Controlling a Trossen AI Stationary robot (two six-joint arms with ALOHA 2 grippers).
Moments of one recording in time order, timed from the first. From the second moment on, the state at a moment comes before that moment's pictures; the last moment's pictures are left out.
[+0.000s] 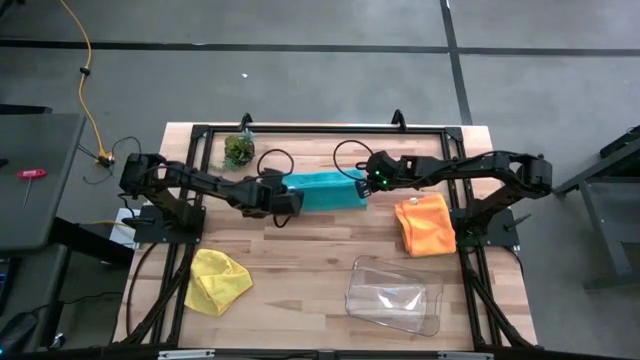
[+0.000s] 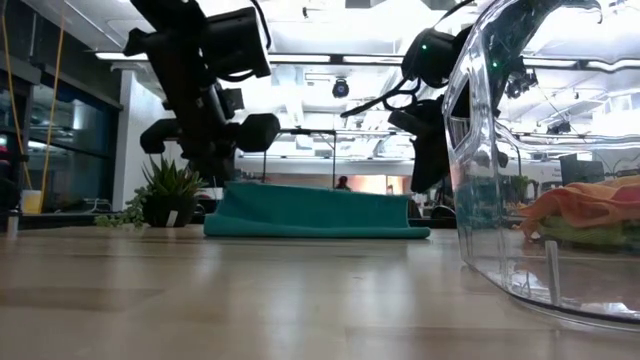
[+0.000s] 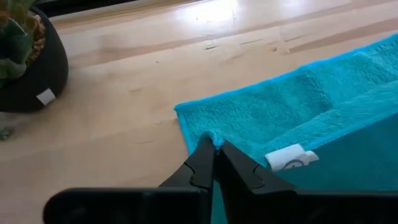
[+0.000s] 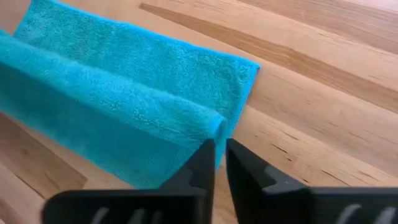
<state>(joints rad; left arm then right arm) 0.12 1.63 0.91 -0.58 -0.77 -1.19 -0.30 1.48 0.82 -0.35 0.19 0.76</state>
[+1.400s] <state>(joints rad) 0.11 1.44 0.57 0.05 -0.43 -0.63 -0.32 1.66 0.82 -0.07 -0.13 0.65</state>
